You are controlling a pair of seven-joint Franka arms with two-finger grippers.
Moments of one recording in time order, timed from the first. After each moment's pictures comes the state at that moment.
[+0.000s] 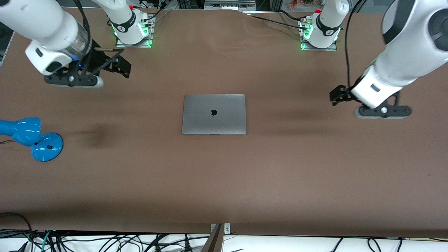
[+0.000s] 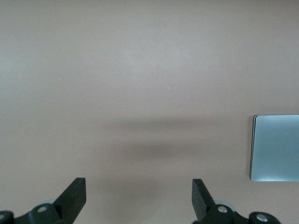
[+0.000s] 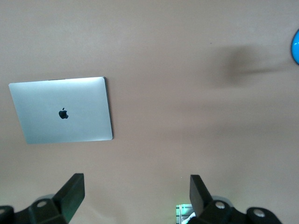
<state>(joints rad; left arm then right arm) -0.10 0.13 -0.11 -1.50 0.03 1.58 -0.20 0.25 0.09 0.08 -1.45 0.04 1.43 0.40</state>
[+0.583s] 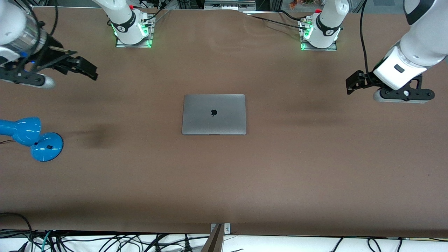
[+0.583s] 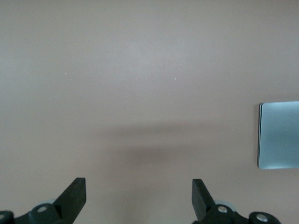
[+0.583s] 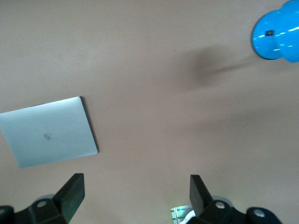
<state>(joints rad) -0.12 0.00 -0.05 -1.68 0.01 1.63 -0.14 0.18 0.06 -0.02 -1.45 0.04 1.41 0.38</state>
